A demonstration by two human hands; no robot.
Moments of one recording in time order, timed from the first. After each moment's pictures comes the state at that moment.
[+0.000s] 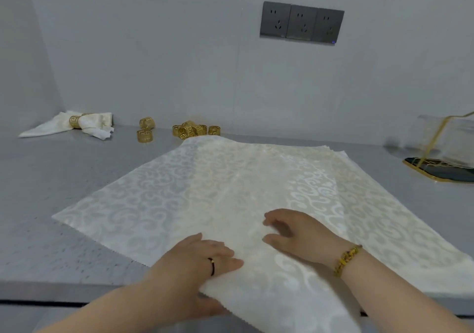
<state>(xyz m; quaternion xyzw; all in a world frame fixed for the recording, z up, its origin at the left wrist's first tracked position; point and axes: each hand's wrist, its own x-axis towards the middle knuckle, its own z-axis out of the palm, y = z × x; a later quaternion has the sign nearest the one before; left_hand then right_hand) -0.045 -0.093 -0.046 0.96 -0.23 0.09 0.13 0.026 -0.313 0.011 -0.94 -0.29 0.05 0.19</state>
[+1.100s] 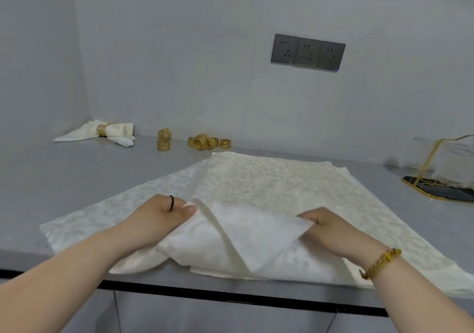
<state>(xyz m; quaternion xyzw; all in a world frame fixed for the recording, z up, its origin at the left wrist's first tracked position) -0.080 -0.044 0.037 0.89 0.05 0.09 0.44 -0.014 -0.321 0.050 -0.88 -0.26 0.09 0.38</state>
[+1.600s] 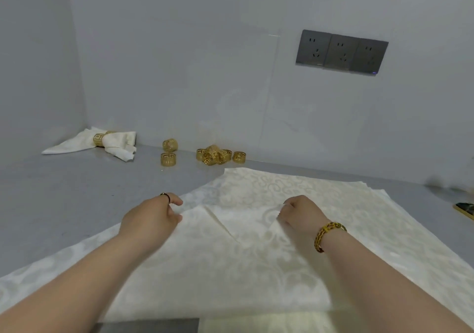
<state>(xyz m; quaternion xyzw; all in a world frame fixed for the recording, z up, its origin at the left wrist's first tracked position) 0.040 0.024 0.020 0.92 0.18 0.17 0.29 0.147 -0.220 0.033 -0.93 -0.13 0.02 0.33</state>
